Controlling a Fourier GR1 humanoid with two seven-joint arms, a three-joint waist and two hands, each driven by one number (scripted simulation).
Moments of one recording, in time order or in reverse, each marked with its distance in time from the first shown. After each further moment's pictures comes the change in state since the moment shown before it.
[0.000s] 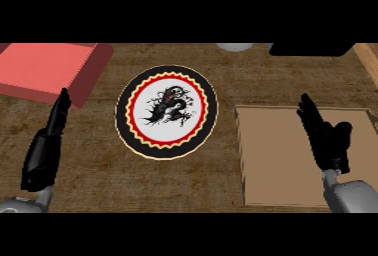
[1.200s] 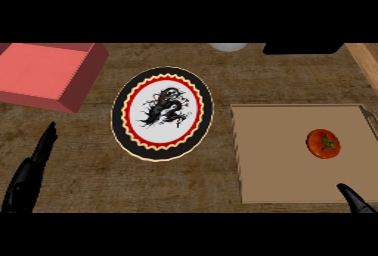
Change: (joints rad) left arm 0.173 0.035 0.073 0.128 0.062 -0.121 -0.026; right arm 0.548 0.306 -0.288 -0.656 -0.092 -0.336 -0.608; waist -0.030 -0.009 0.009
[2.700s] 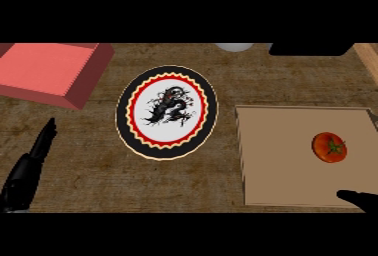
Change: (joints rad) left arm -0.009 -0.035 0.069 -0.021 -0.054 -0.088 0.020; right arm -0.091 -0.583 0.061 0.121 0.310 0.270 0.990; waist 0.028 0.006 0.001
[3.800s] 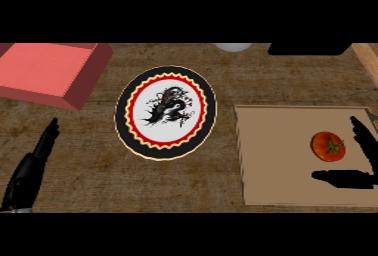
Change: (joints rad) left arm -0.006 -0.121 0.119 0.009 -0.133 -0.107 0.005; right arm -0.251 0.208 -0.044 0.388 0.166 0.266 -0.127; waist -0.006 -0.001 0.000
